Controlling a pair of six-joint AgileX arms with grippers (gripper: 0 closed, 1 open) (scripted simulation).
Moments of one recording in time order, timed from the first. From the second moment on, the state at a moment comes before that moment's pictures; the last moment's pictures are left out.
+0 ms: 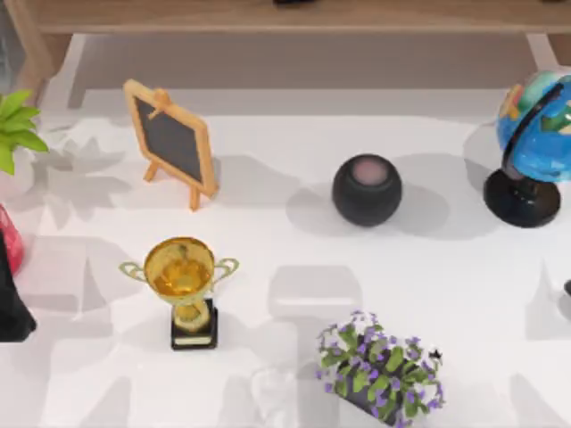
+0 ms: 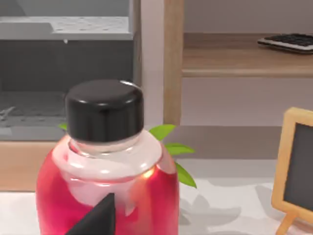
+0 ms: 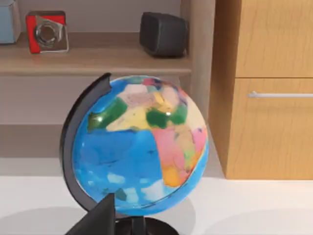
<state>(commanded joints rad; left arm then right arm) 0.00 0.00 0.00 0.00 0.00 0.00 0.00 0.00 0.00 0.00 0.00 0.00</state>
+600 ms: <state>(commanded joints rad) 0.00 0.00 0.00 0.00 0.00 0.00 -0.10 0.37 0.22 0.24 -0.06 -0.30</state>
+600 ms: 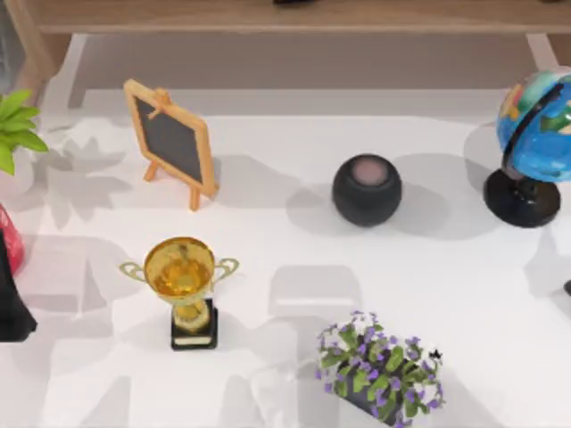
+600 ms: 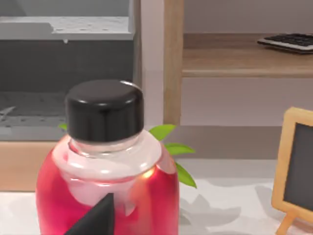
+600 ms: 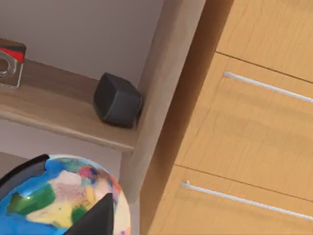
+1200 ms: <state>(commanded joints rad) 0.00 0.00 0.00 0.00 0.00 0.00 -0.30 1.46 0.72 0.79 -0.28 -1.02</state>
